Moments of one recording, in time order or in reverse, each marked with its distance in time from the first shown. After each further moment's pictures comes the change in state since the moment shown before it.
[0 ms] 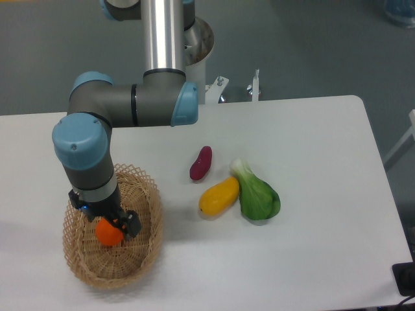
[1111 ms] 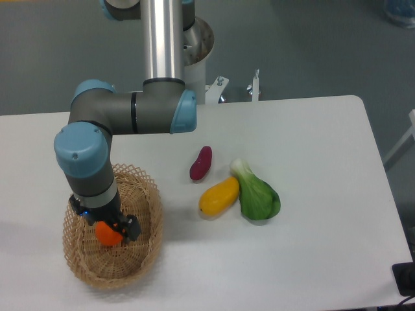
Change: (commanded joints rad) arm -0.015 -0.044 -0.032 0.066 0.000 -0.061
